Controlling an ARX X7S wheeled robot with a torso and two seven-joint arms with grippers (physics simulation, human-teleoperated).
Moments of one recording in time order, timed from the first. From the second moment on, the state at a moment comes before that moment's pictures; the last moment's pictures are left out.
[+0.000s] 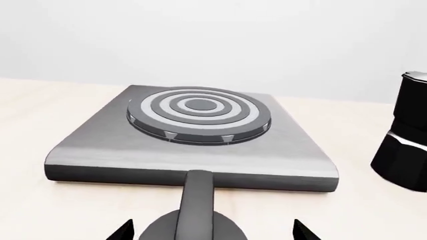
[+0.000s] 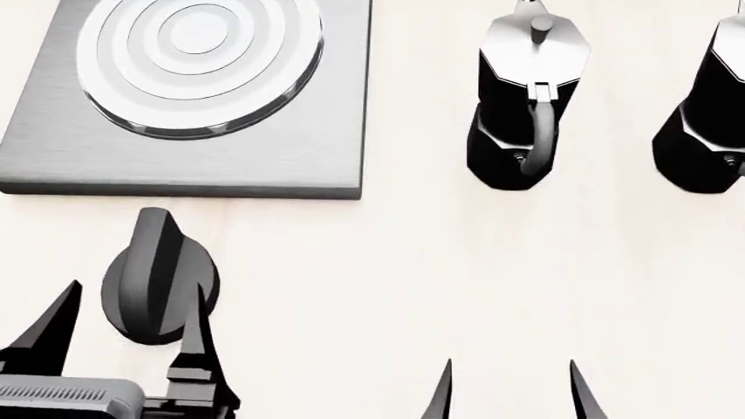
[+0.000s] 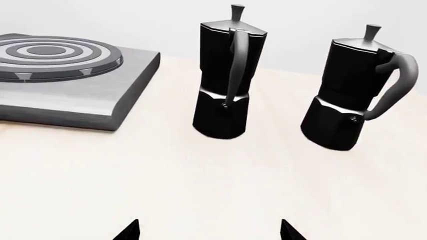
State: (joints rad) left arm -0.14 -0.19 0.34 0.37 -0.21 -0.14 -0.37; right arm -0.06 0.32 -0.29 -0.55 0.11 0.27 0.43
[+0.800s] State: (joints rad) left arm -0.26 -0.16 0.34 0.19 -0.20 -0.09 -0.41; right arm -0.05 0.33 -0.30 -0.55 0.13 0.27 0.44
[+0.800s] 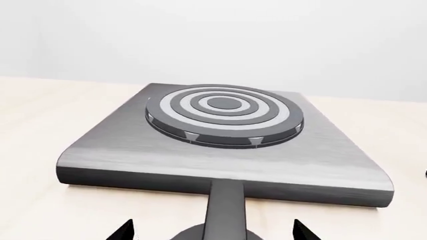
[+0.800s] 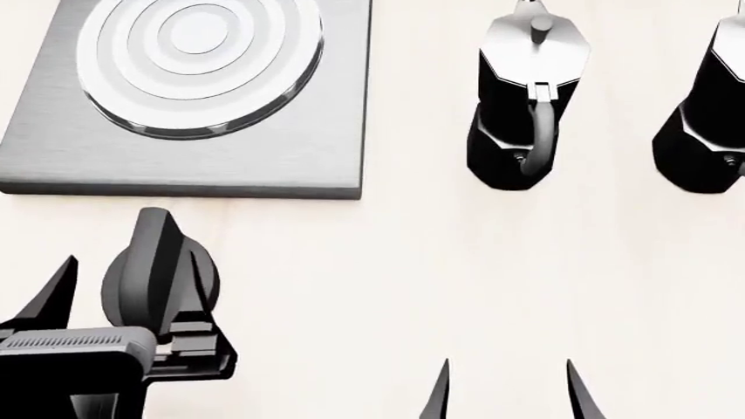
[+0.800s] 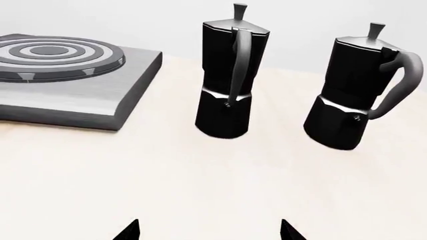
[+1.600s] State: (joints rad) left arm -0.29 -0.18 0.34 0.09 -0.21 -0.03 -0.43; right arm -0.05 0.34 -0.31 -0.54 0.13 0.26 0.45
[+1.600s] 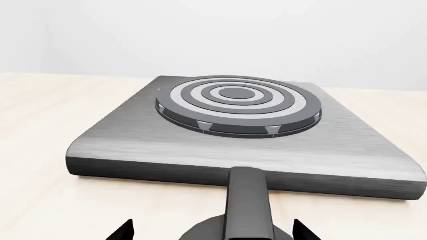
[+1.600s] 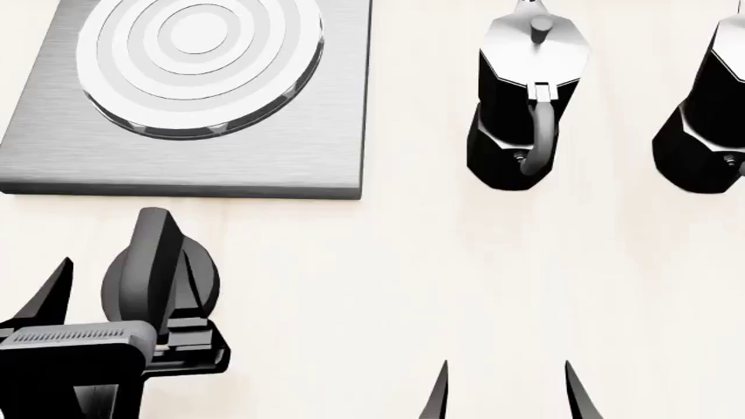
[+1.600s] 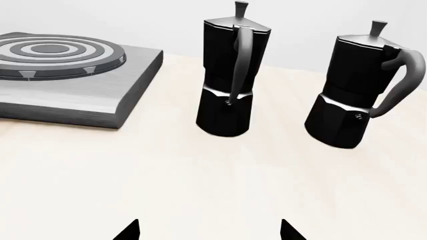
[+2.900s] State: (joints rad) left arm -0.23 -0.26 0.34 0.13 -0.27 -0.03 -0.41; right arm -0.04 0.35 -0.33 -0.54 0.15 0.27 0.46
